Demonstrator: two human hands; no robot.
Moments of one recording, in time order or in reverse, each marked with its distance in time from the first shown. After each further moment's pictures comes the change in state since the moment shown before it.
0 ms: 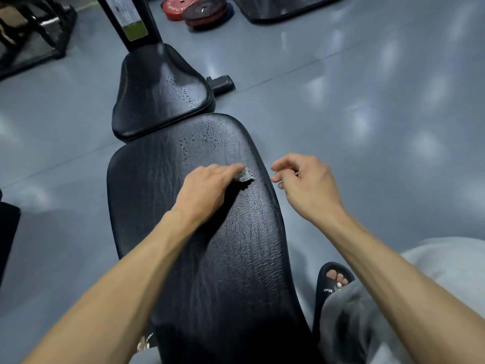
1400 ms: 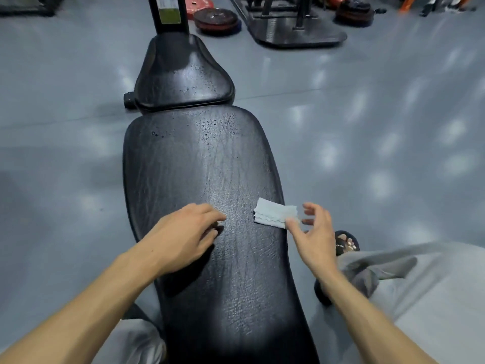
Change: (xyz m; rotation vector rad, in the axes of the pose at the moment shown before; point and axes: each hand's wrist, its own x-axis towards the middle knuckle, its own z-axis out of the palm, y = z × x) left_hand -0.167 -0.001 -0.046 -0.281 -0.277 -0.058; right_hand -0.105 0.077 0.043 -0.118 0.209 0.027
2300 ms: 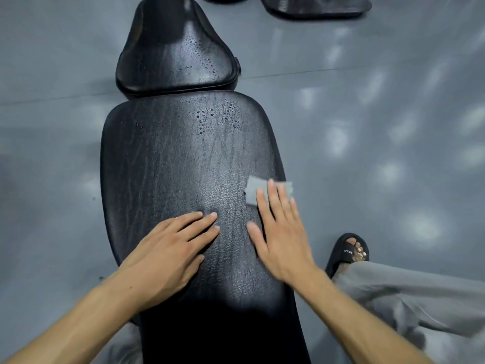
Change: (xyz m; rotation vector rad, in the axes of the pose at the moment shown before) left_hand 0.012 -0.027 0.035 0.228 -0.028 0.087; right_hand 0.037 -0.013 0.056 -0.633 -0.328 -0.541
